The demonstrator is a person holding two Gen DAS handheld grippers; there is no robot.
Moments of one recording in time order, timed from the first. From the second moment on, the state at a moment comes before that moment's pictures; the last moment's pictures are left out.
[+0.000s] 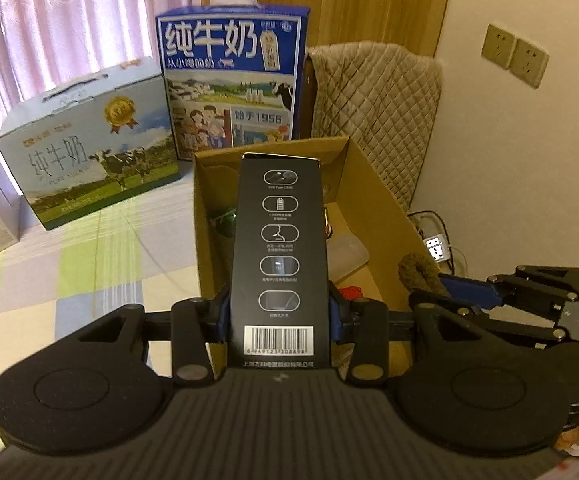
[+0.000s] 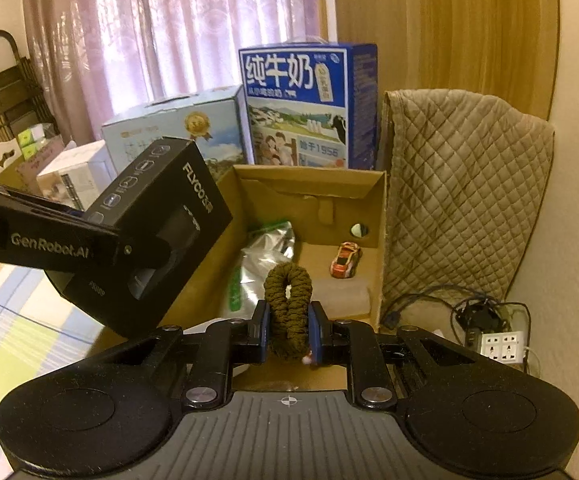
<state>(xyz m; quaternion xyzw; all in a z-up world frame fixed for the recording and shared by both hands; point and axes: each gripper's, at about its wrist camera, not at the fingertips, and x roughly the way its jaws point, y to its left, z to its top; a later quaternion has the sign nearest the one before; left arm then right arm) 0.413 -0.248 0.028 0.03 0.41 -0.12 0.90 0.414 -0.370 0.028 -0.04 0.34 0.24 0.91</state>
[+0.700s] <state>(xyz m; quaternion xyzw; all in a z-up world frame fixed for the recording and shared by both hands) 0.506 -0.283 -0.012 0.07 0.45 -0.10 0.89 0.508 -0.363 -0.004 -0.05 0.37 0.25 0.89</state>
